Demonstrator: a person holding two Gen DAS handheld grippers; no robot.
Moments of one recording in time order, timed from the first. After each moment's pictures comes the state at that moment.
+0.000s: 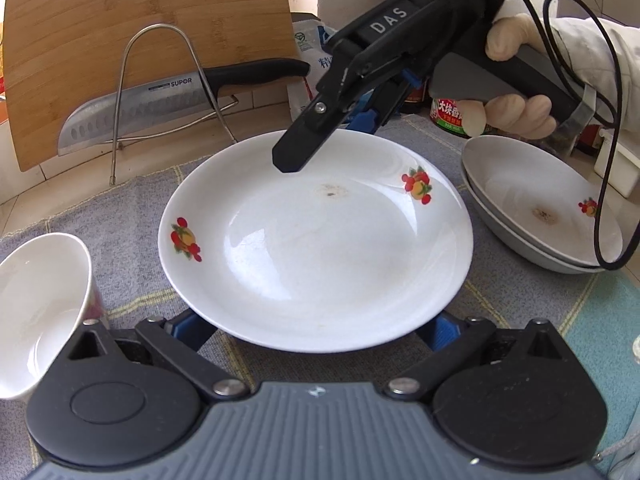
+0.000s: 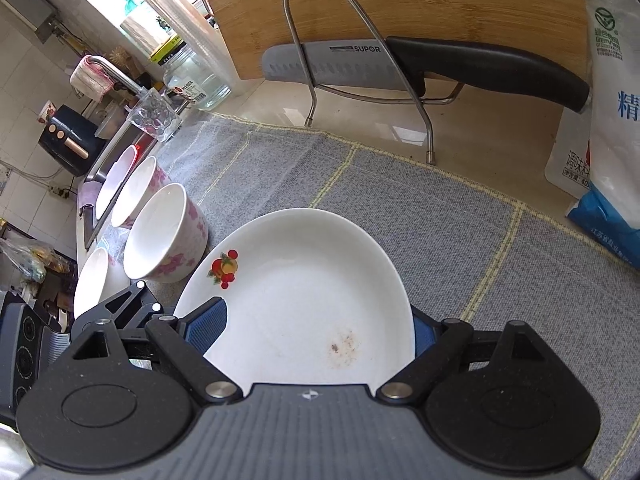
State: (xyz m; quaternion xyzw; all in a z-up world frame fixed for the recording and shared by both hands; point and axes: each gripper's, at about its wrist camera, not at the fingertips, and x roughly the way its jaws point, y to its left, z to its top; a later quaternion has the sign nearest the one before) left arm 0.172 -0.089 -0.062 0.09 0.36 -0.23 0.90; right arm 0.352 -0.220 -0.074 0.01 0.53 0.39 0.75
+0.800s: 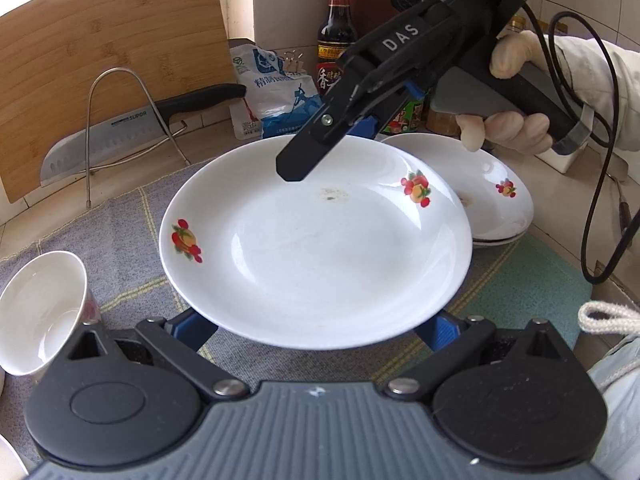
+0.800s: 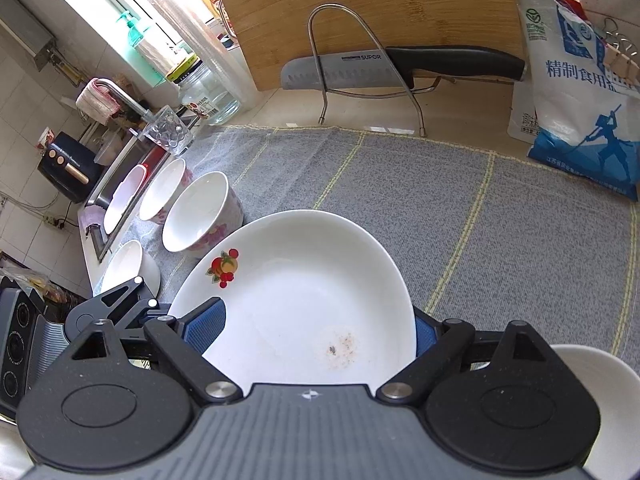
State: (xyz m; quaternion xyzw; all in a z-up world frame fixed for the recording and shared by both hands) left arm 0.123 -0.102 -0.031 0.12 0.35 -0.29 0.88; right arm 0.266 -0.251 -0.045 0.05 0.50 0.36 0.79
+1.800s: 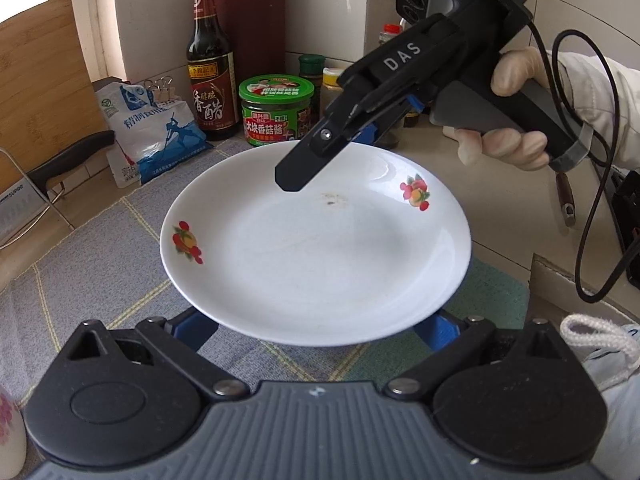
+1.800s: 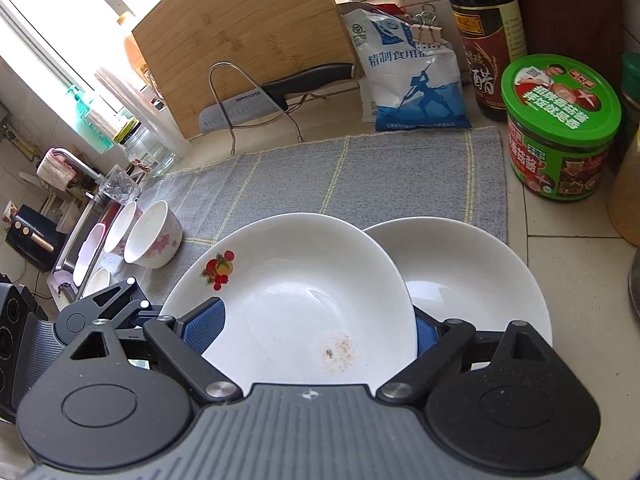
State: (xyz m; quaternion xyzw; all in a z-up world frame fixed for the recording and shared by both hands) left arm 0.125 -0.182 -0.030 0.17 0.34 -0.40 0.83; right arm 0.201 -0.365 -0.044 0.12 0.47 0.25 0.84
